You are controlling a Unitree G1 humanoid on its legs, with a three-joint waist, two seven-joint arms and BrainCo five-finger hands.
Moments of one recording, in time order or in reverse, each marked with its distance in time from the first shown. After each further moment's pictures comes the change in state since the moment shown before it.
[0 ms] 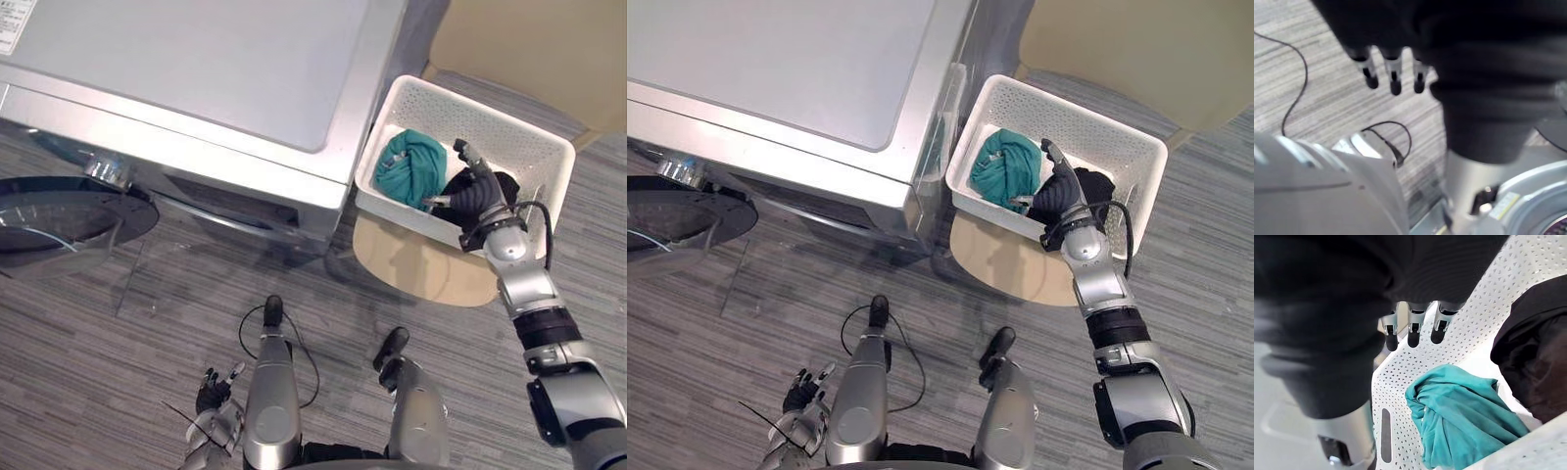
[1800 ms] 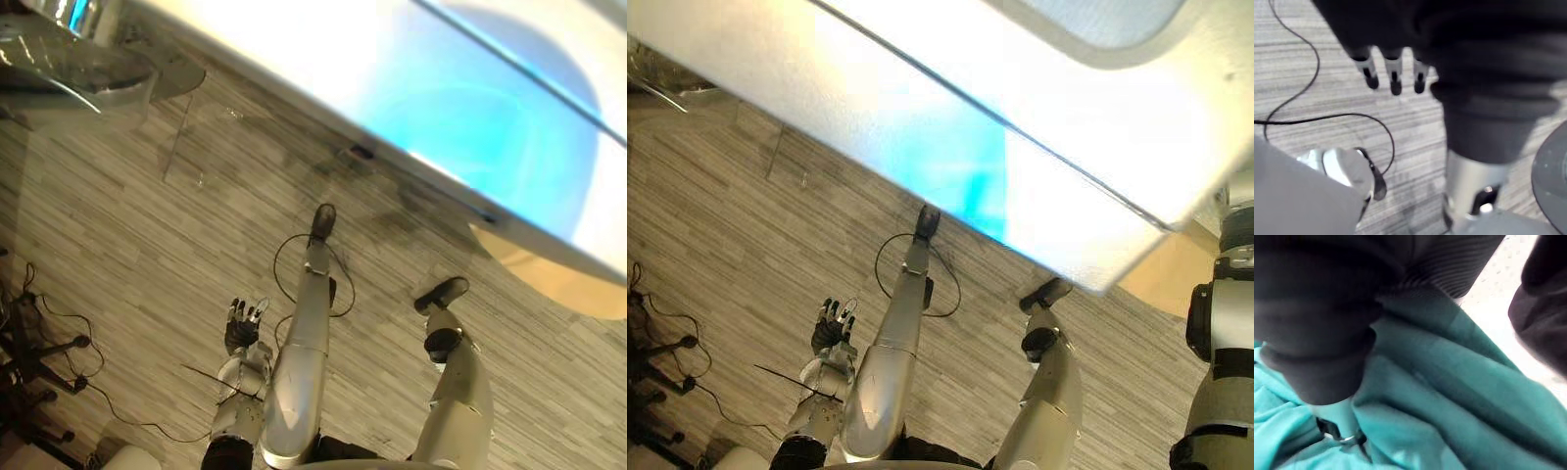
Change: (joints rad) left arm -0.096 -0.127 -0.112 -0.293 -0.101 -0.069 0.050; right arm -0.535 -0.420 0.042 0.576 0.019 0.031 -0.181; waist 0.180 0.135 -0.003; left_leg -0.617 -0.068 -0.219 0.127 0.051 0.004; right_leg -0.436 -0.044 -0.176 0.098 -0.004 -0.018
